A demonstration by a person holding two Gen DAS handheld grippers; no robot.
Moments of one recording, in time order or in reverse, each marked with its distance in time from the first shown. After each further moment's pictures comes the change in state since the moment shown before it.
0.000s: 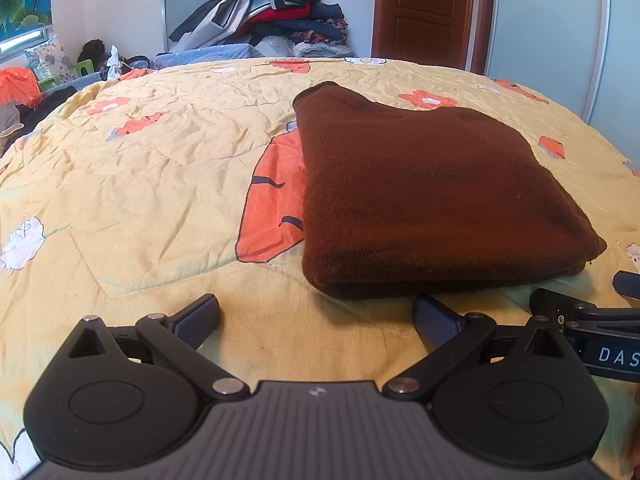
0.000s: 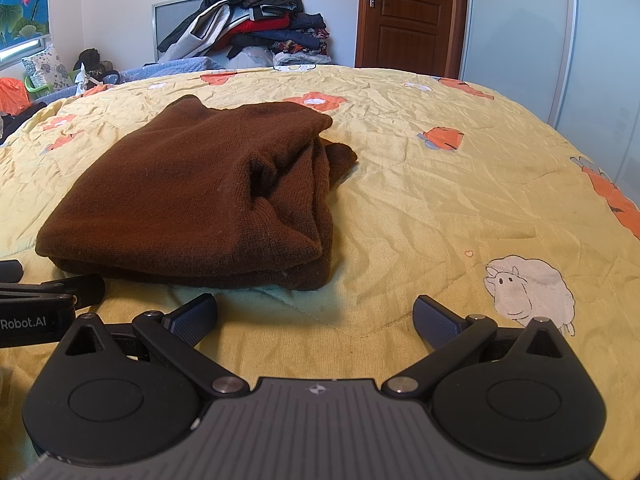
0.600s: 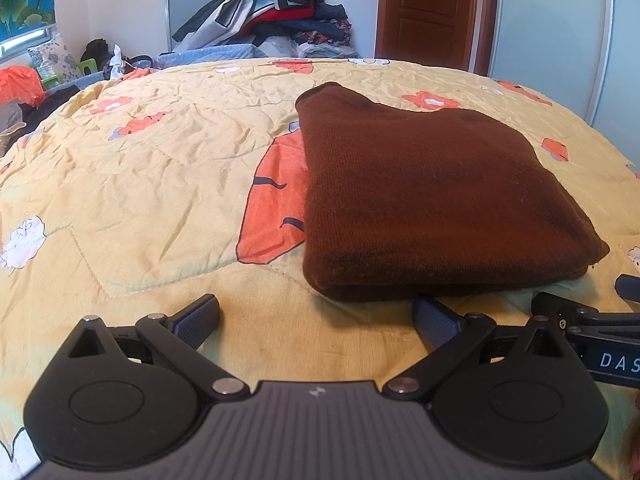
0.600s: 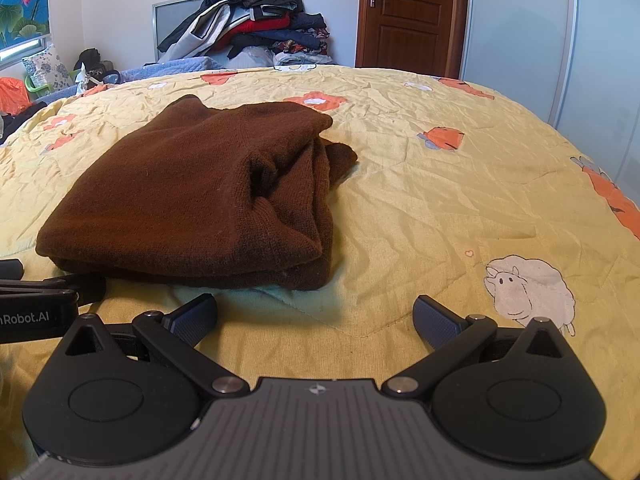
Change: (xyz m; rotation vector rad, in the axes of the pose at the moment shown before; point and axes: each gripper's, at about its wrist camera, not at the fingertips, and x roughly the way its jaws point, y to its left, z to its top) left arm 0.000 0.000 0.000 -0.008 -0.003 0.007; right arm 0.000 0.000 0.000 0.000 0.000 0.000
